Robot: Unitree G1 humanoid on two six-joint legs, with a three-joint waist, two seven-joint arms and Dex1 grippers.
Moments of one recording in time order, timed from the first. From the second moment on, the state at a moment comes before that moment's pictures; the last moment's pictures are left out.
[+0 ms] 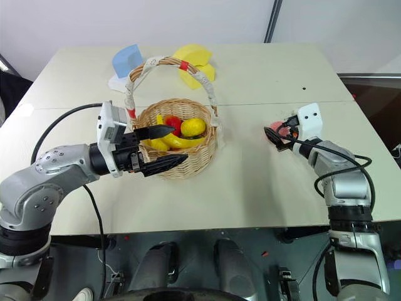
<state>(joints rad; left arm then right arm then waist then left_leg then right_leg) -0.38 0.63 0.07 -0.58 -0.86 0.83 -0.67 -0.48 -0.63 -0.14 0.19 0.29 0.49 0.47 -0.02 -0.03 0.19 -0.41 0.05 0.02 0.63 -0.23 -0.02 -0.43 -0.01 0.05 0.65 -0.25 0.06</state>
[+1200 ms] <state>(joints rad) -0.05 0.69 0.38 -0.52 -0.84 0.60 -0.75 -0.69 -0.33 0.20 -0.32 0.44 0.72 0.44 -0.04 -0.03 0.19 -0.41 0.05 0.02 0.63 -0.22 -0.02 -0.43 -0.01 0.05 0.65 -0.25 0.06</state>
